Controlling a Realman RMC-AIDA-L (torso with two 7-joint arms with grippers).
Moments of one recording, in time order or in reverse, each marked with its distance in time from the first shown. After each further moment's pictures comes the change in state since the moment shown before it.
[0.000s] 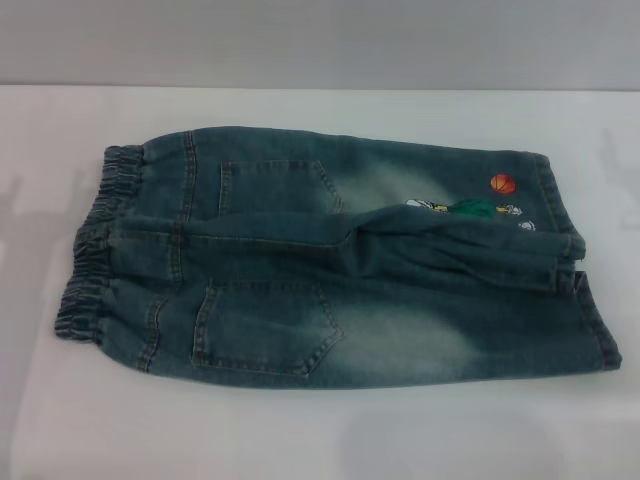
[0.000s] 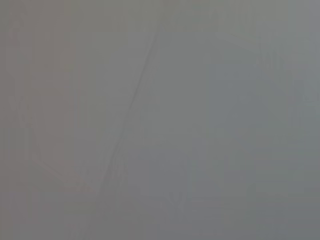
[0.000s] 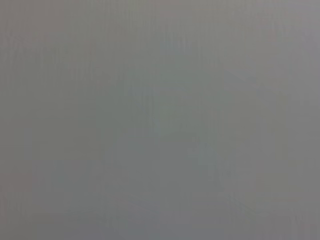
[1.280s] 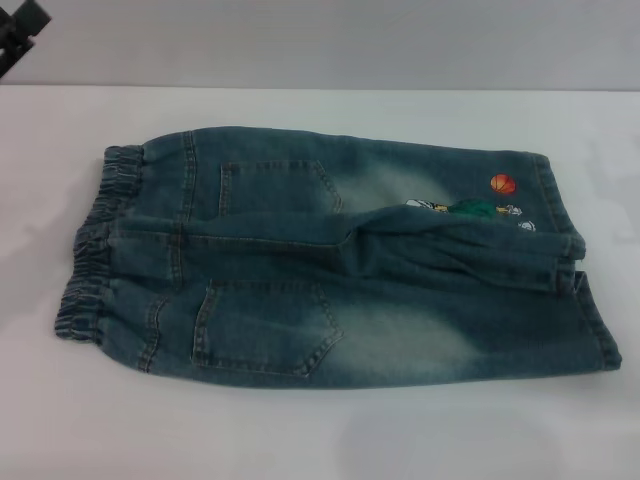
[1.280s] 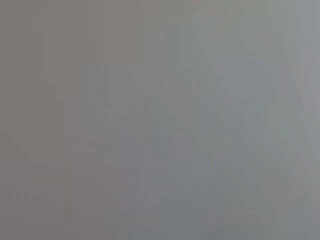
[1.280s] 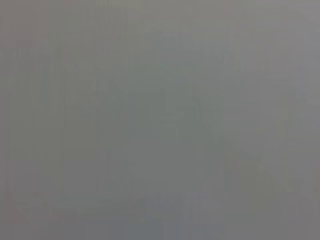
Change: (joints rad) left arm 0.083 0.087 0.522 0.371 0.001 -0.041 -0.660; right arm -0.021 -0.006 -0.078 0.019 -0.004 -0.007 0.170
